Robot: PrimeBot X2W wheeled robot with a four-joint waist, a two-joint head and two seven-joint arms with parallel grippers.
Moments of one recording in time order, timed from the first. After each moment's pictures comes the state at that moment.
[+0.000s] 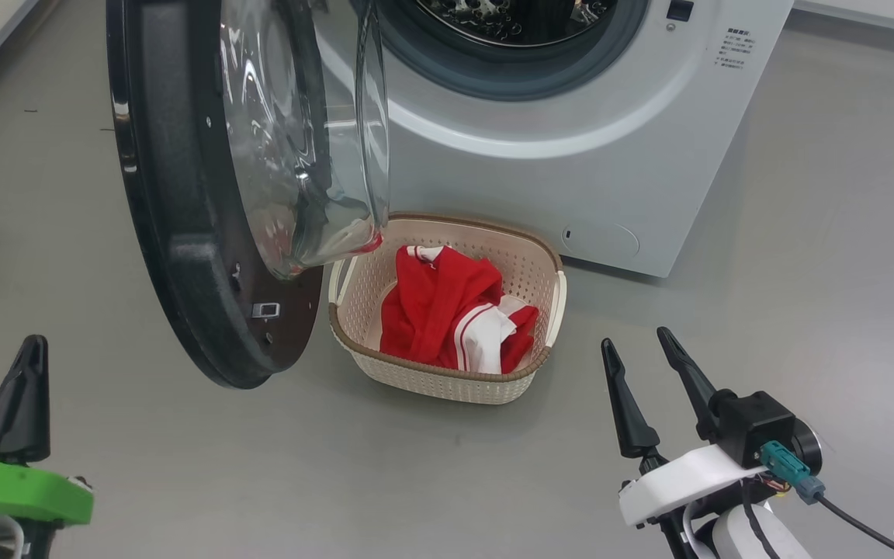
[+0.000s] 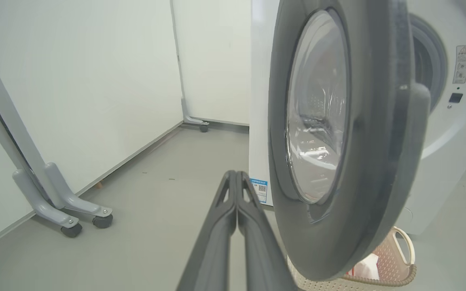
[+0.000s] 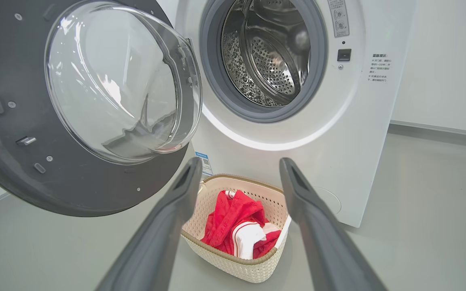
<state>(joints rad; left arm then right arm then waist) -0.09 0.34 -0.04 0.25 -0.54 -0.13 -0.25 -0.05 -0.06 0.34 0.17 0.33 0.07 -0.25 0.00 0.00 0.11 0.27</state>
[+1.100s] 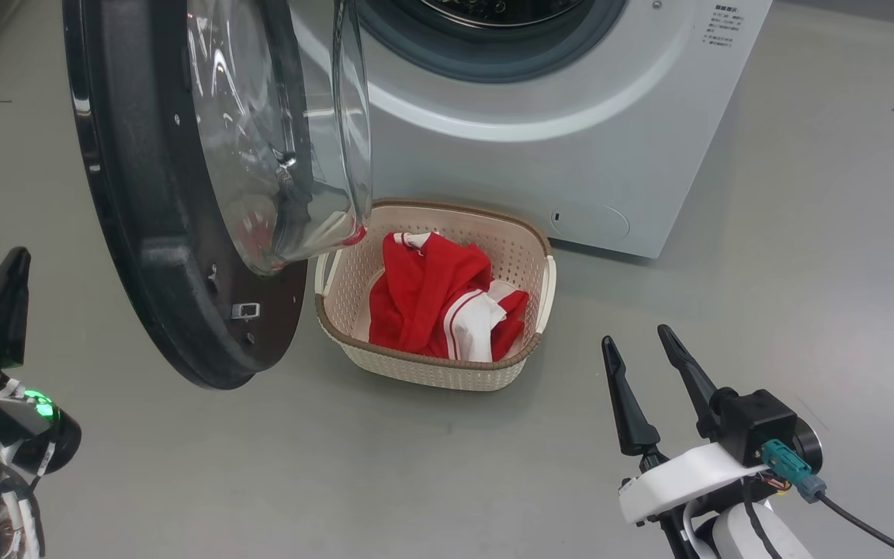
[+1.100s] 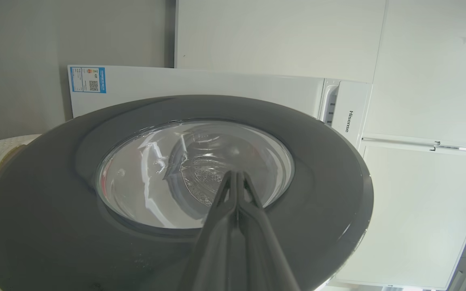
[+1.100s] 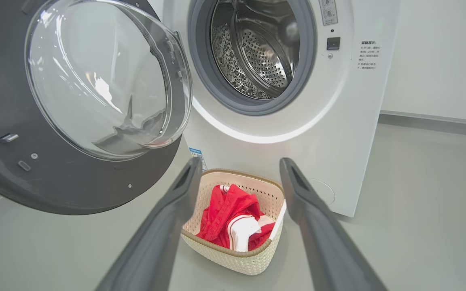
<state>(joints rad) -0.35 0.08 0.35 0.24 -1.79 0.13 0.39 -0.05 -0.06 0.34 0.17 0.33 0.07 -0.25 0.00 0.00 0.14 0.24</state>
